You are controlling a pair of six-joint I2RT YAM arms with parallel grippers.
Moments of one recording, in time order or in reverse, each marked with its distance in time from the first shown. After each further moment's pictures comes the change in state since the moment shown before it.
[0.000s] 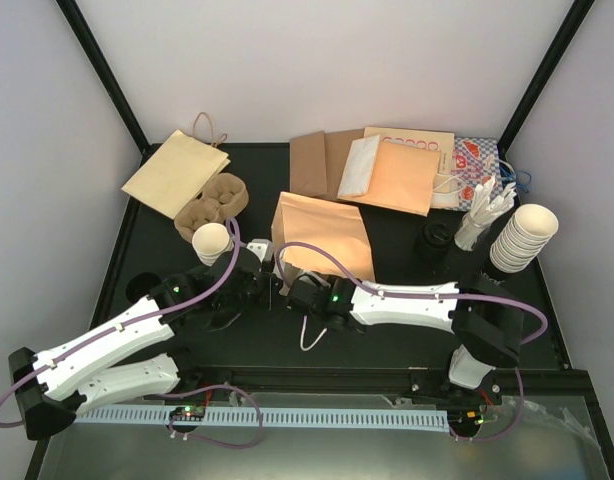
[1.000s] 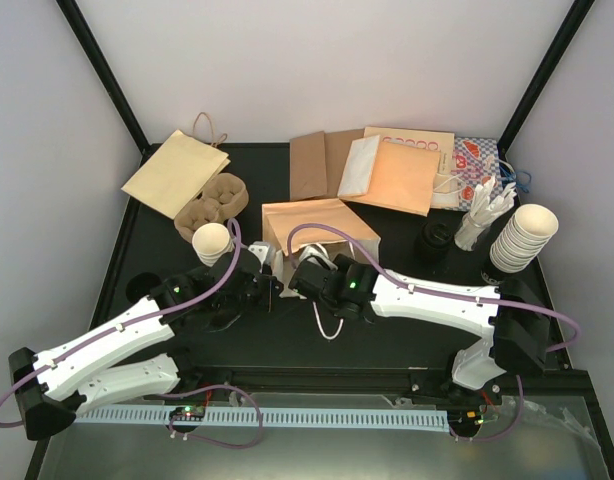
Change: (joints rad) left arm 0.000 0.000 -0.006 -0.012 0.026 0.011; right arm -0.030 -0.126 0.113 -0.122 0.093 -0.018
